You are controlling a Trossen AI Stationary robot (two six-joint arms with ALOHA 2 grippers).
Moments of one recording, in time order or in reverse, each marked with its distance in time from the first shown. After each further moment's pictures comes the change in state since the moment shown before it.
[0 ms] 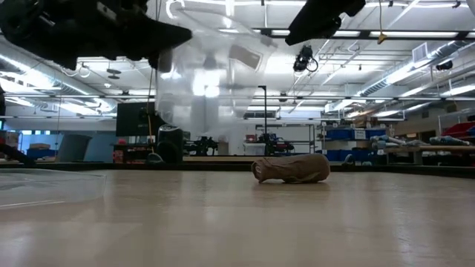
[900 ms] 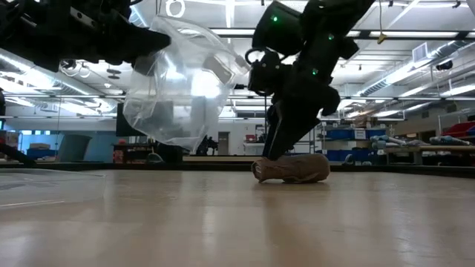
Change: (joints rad) left arm -0.002 -0.165 -0.079 -0.119 0.007 0.011; right arm -0.288 0.418 0.030 0.065 -0.368 -0.232
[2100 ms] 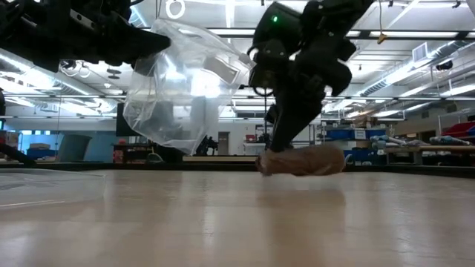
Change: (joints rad) left arm 0.000 0.000 0.000 -0.013 0.000 0.009; right arm -0.020 -0.011 0.000 -0.005 -0.221 0.020
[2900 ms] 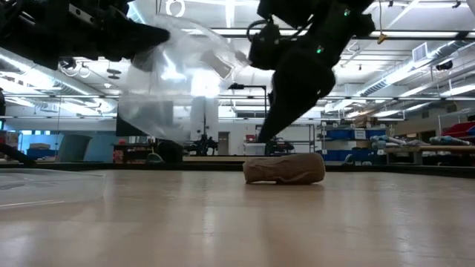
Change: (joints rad) left arm 0.000 -0.025 0.002 0.002 0.000 0.012; right arm 0.133 -0.031 0.000 0.045 0.422 0.143
